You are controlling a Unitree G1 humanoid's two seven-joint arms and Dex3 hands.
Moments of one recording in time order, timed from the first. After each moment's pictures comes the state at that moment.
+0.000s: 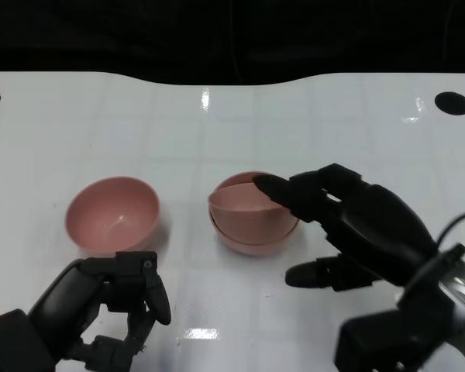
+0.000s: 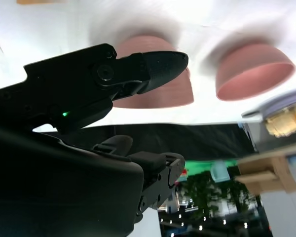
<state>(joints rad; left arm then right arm) 0.16 0.26 -0.02 -0.08 -0.09 -0.26 -0.43 -0.22 -0.35 0.33 0.05 -0.69 -0.37 -0.05</state>
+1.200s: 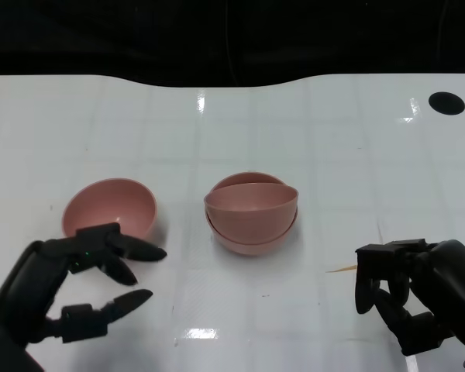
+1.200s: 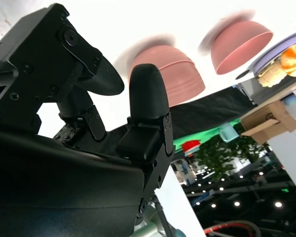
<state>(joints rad) 0.16 0.26 0.09 -0.12 0.10 -0.39 -0.26 0.00 -0.37 0.16 0.14 -0.54 -0.65 -0.16</state>
